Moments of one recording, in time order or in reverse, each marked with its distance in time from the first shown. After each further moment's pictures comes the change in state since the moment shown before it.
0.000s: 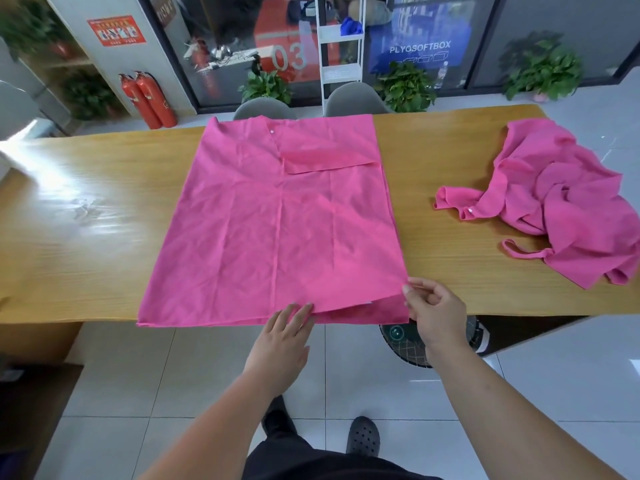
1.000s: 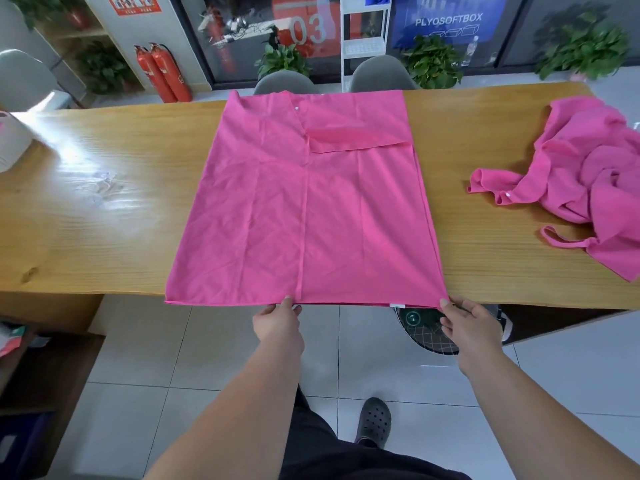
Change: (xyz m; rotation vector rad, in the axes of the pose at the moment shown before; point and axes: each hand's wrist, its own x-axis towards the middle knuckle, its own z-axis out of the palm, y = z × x) left_hand 0.020 -0.012 -0.010 -1.861 0.550 -1.560; right_hand -0.007 0.044 -0.007 0.152 0.143 0.320
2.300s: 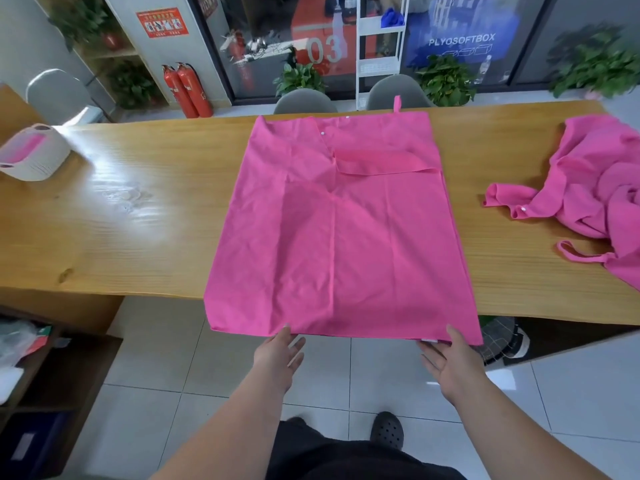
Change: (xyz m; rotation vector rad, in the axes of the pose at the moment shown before) left_hand 0.014 -0.005 -0.073 0.062 -0.214 -0.192; right_hand -0.036 0.037 0.021 0.172 -0.115 0.331
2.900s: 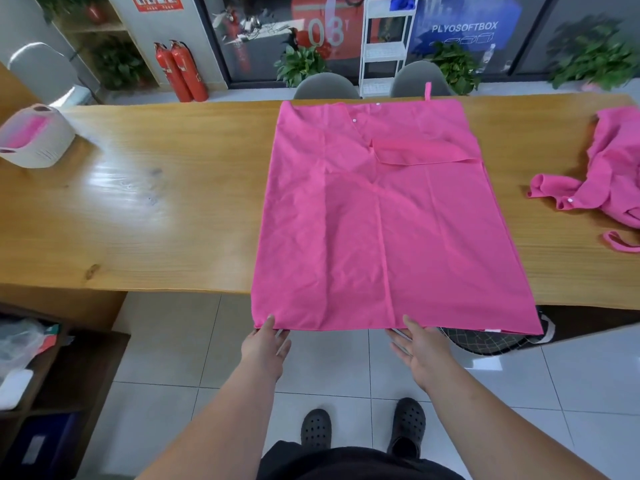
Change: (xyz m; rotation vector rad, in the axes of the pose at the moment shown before) left_hand 0.057 0.096 -0.114 -0.138 0.034 -0.014; right_hand -0.058 0.101 0.145 -0.140 -0.089 -0.013
